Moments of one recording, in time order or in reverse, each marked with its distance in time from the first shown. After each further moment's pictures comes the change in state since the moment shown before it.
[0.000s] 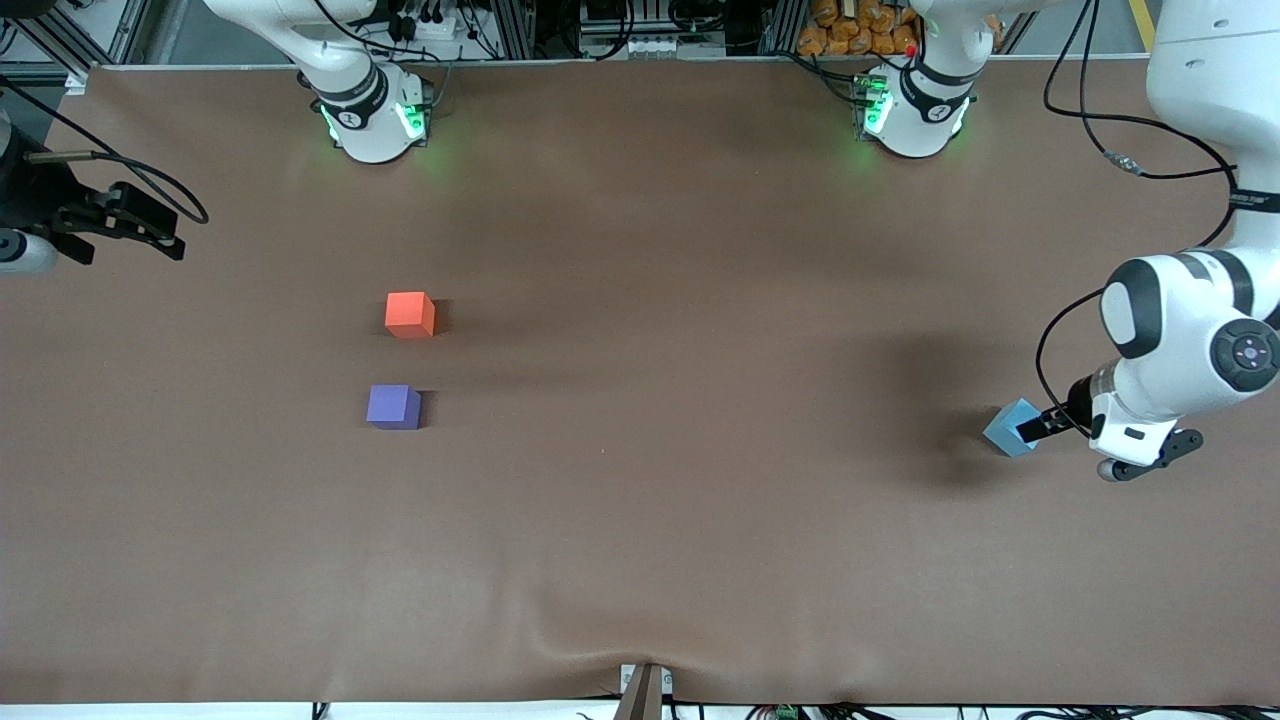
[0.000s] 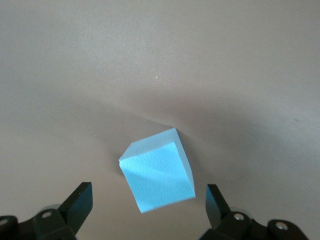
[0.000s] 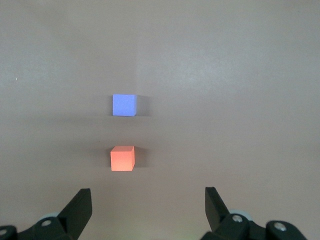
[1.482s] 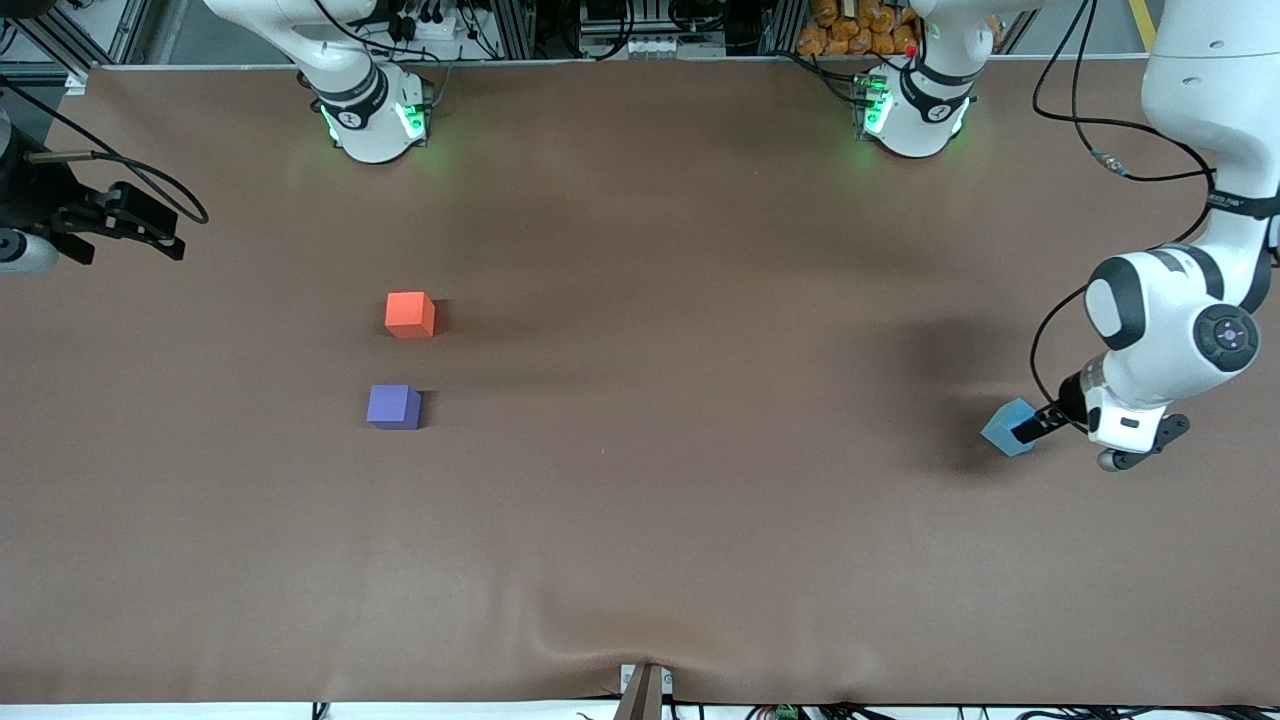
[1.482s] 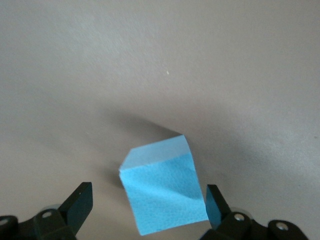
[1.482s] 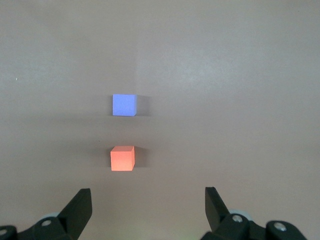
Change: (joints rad) left arm 0.033 0.009 -0.028 -0.081 -0.044 0.125 -0.065; right arm 0.000 0.000 0.000 0.000 0.000 0.000 0.000
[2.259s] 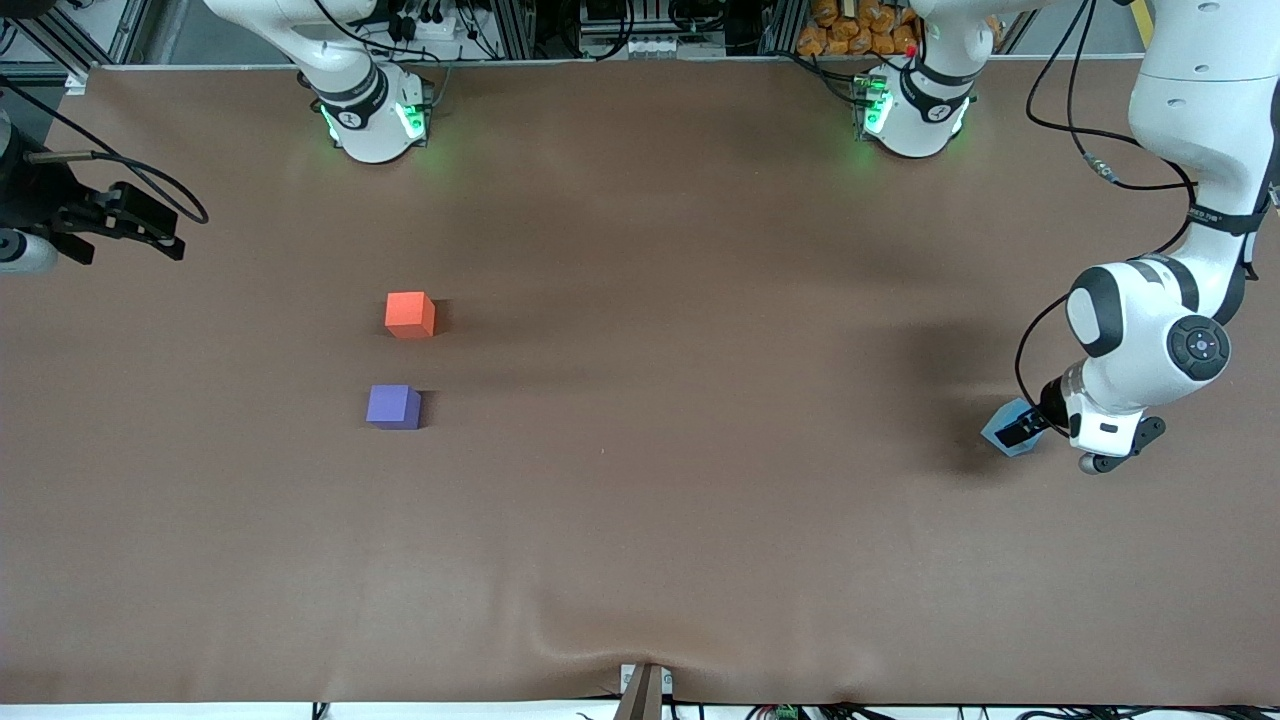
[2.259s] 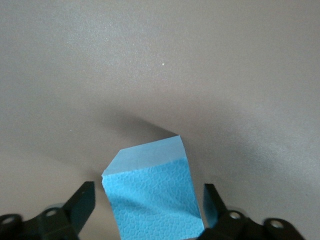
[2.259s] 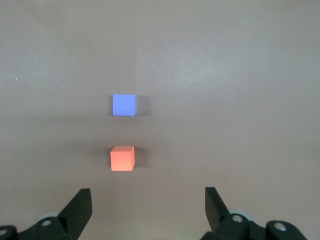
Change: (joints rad) left arm 0.004 0.036 -0.007 0.000 -0.001 0.041 -0.022; right arm 0.000 0.000 0.000 0.000 0.000 0.000 0.000
